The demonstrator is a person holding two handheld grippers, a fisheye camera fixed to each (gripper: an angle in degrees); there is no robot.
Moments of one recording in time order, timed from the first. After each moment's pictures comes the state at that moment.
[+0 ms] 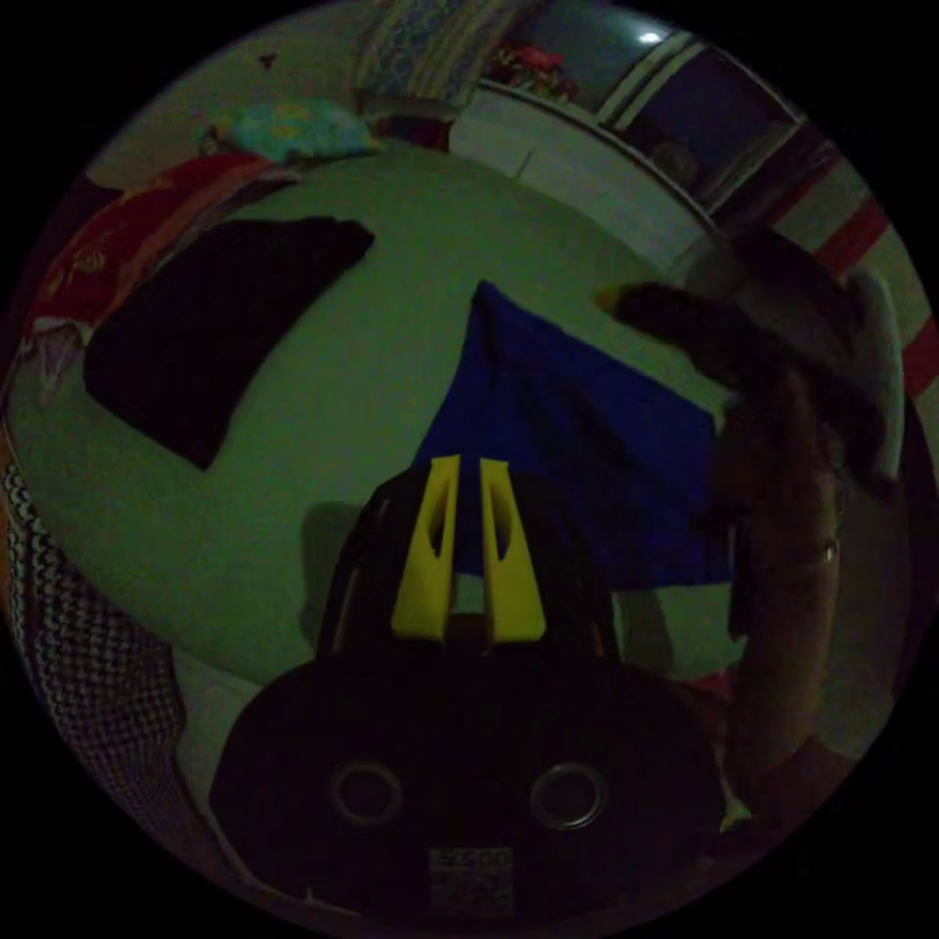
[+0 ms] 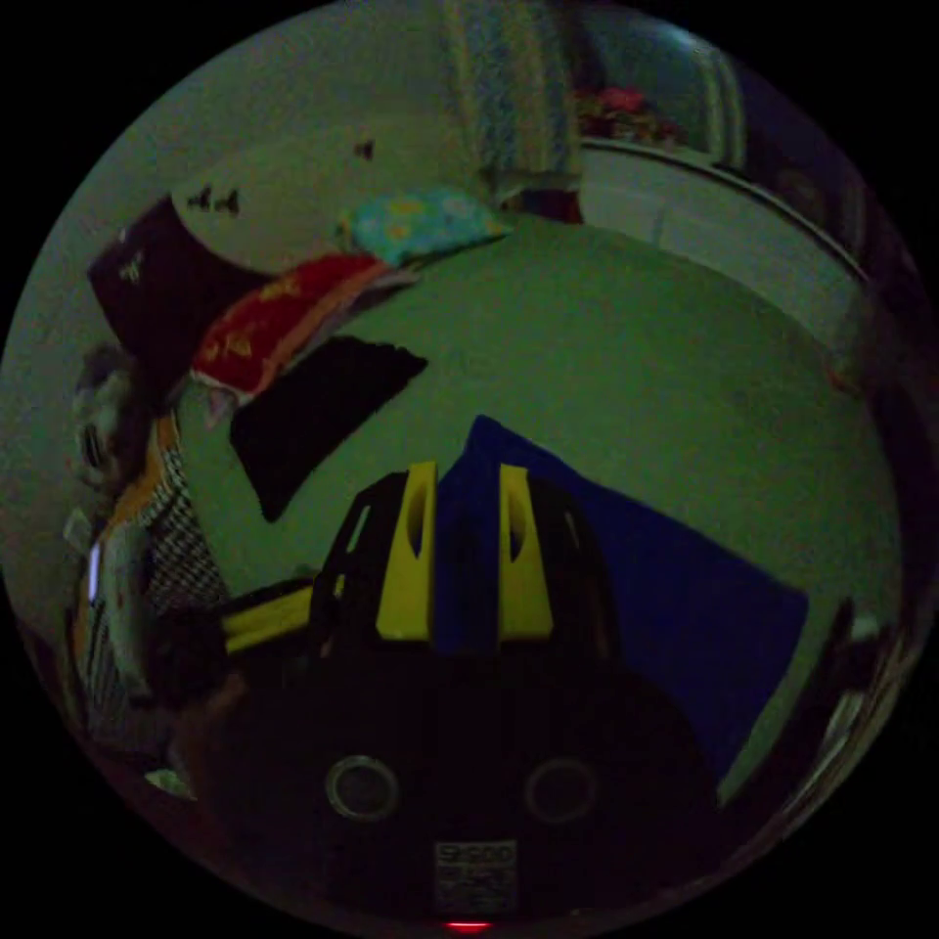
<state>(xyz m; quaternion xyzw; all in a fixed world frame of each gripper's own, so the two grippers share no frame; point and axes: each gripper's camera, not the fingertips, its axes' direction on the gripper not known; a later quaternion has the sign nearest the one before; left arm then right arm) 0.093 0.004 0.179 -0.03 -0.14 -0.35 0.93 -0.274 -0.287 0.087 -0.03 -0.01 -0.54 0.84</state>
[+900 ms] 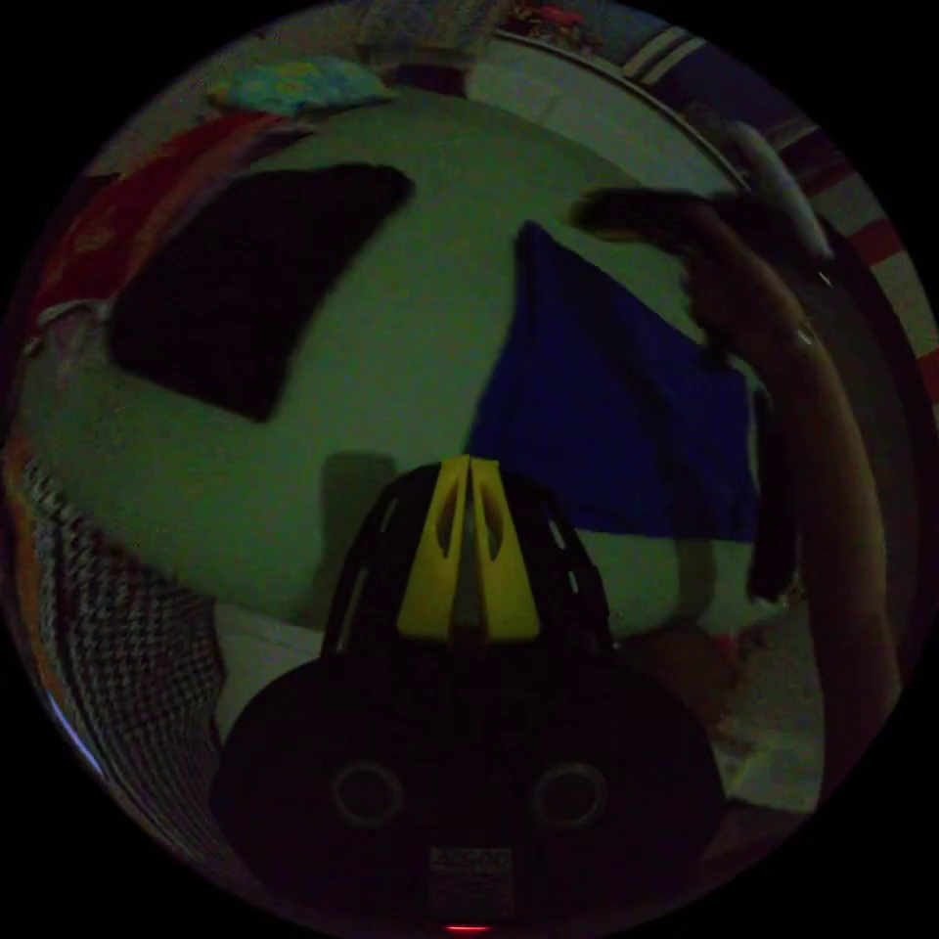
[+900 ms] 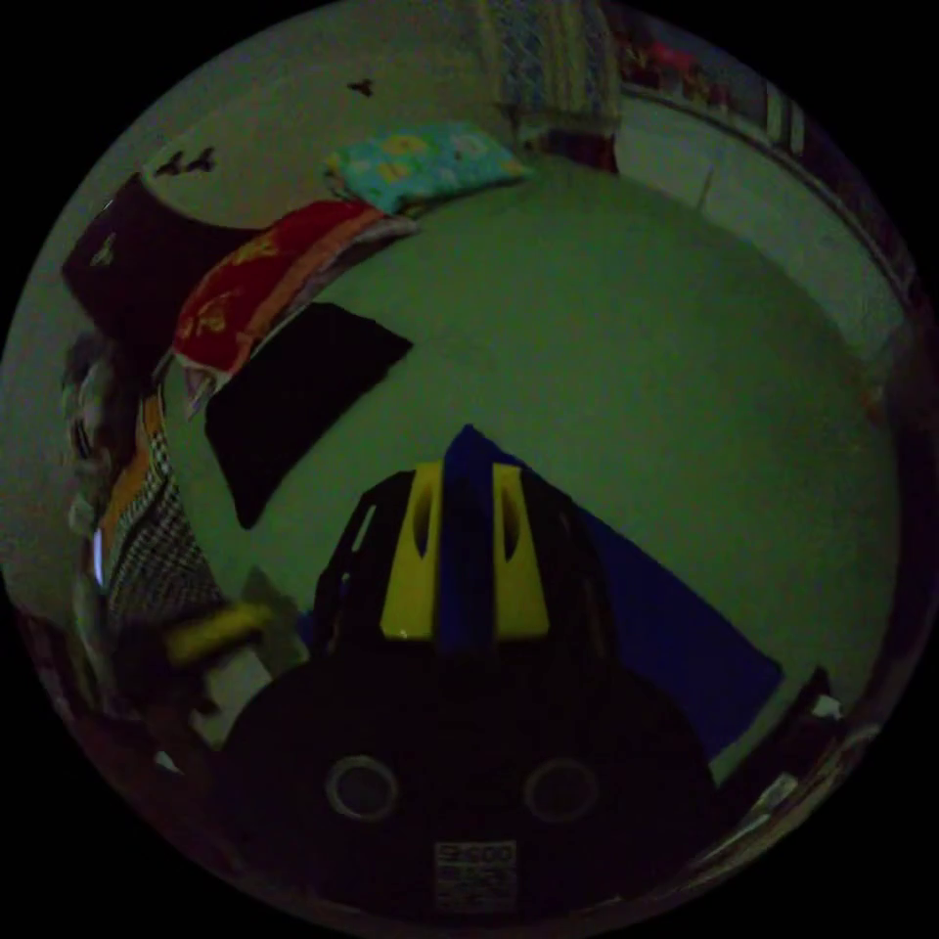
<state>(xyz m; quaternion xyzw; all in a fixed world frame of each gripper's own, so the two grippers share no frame) 0.194 0.006 0.199 -0.09 -0.20 -0.37 0.90 -0.241 -0.275 0.034 -0.04 0.00 -0.57 0.82</state>
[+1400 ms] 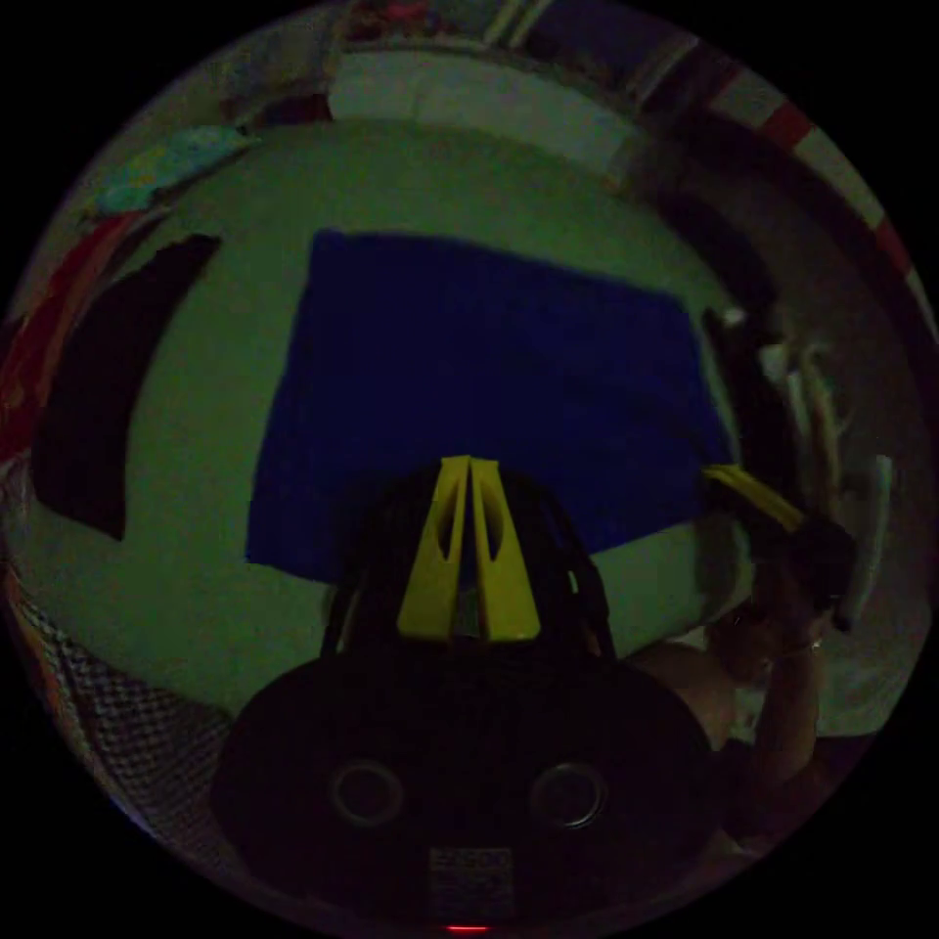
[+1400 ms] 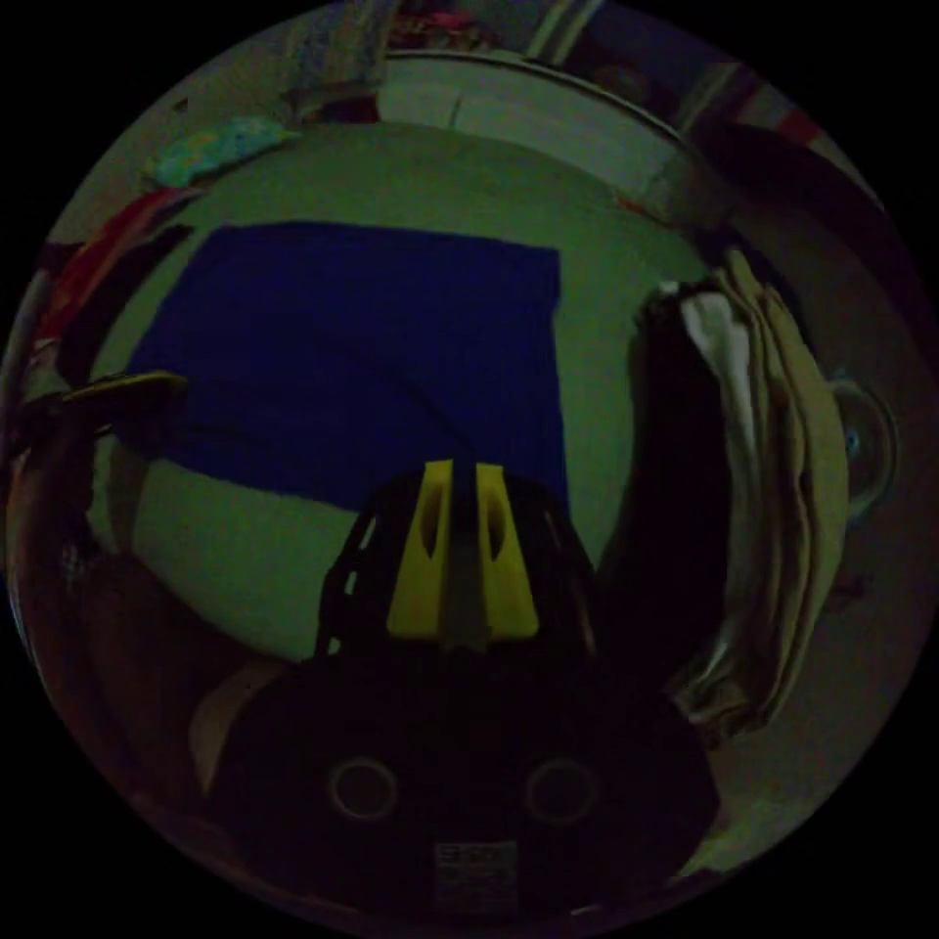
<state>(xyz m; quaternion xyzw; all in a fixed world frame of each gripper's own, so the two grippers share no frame) 0.341 -0.087 0.354 -0.15 -0.14 -0.23 0.95 0.064 -0.285 -0.070 0.04 0.18 -0.34 0.92</state>
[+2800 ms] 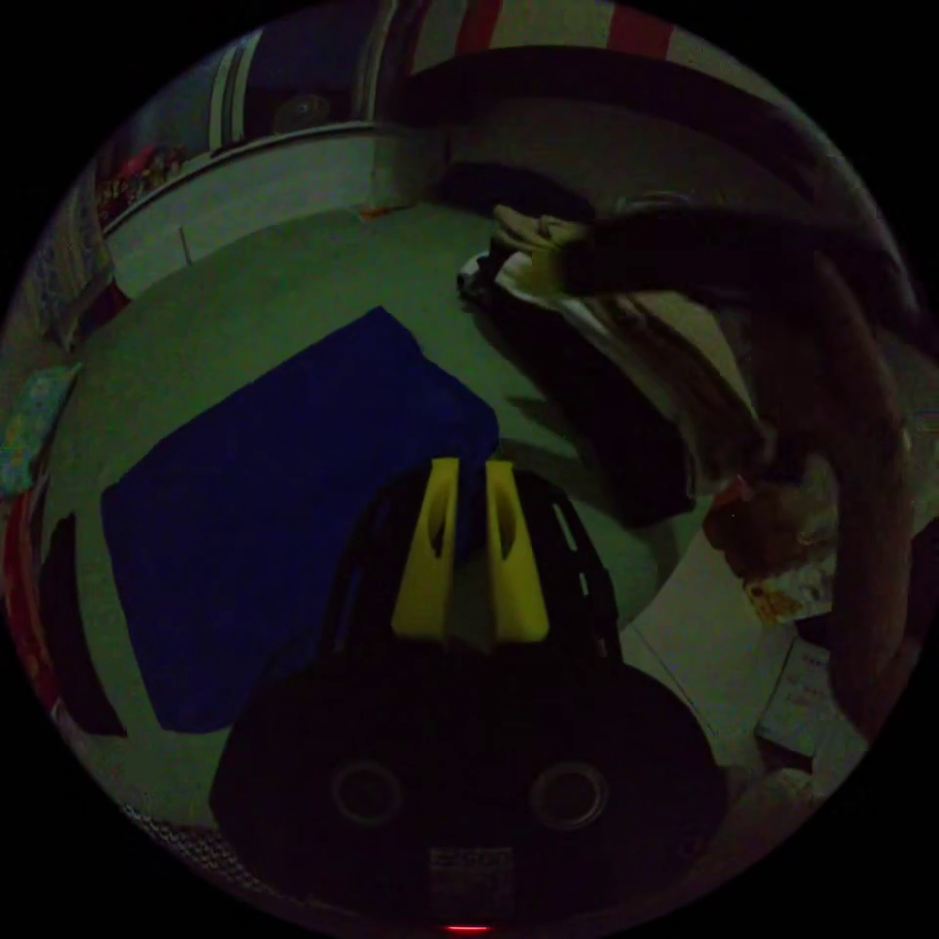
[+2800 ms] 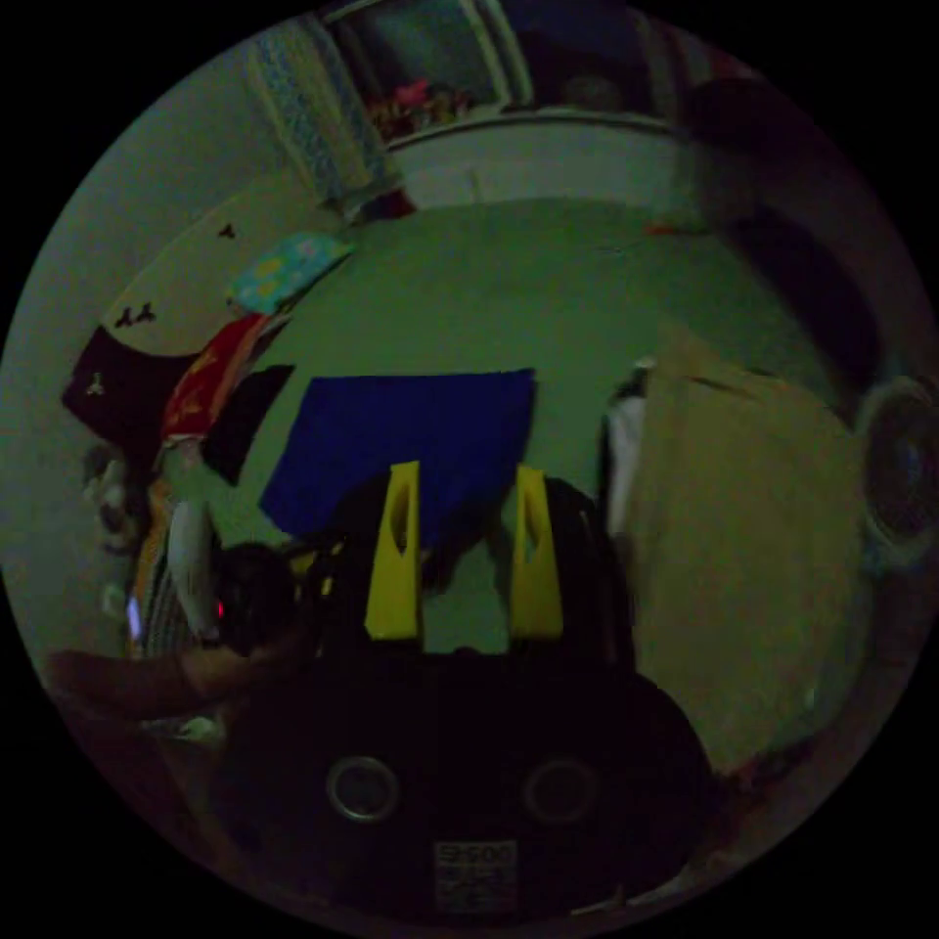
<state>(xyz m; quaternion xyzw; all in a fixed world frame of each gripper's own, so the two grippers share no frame) 0.626 -0.189 0.443 -0.06 -0.07 0.02 1.00 0.098 -0.592 -0.180 -0.06 -0.02 -0.35 0.94</state>
